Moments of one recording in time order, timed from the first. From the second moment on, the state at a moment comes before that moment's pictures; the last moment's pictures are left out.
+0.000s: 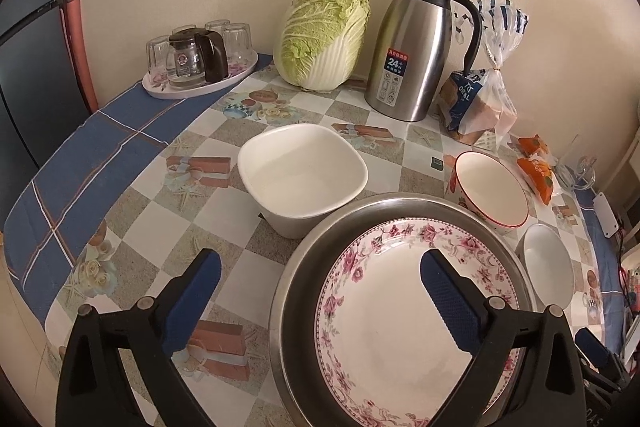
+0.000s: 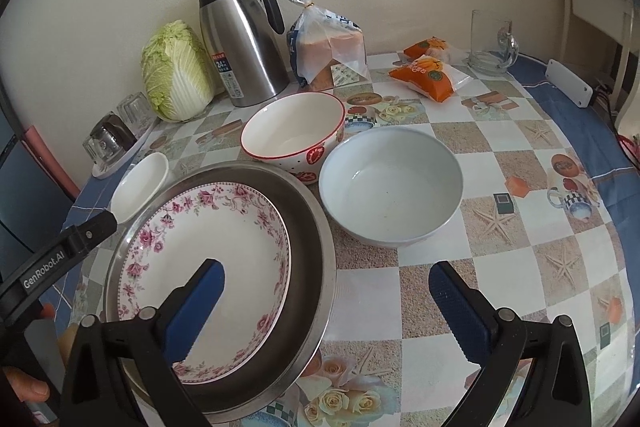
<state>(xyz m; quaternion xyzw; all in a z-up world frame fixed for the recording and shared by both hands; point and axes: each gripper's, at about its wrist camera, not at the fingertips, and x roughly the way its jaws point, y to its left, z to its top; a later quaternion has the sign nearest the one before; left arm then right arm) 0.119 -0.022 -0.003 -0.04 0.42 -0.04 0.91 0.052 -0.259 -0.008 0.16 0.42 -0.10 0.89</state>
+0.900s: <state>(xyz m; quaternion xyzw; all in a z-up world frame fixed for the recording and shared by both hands) 0.182 -0.061 0.032 0.00 0.43 -0.09 0.90 0.098 -0.286 0.029 0.15 0.43 -0.07 0.89</state>
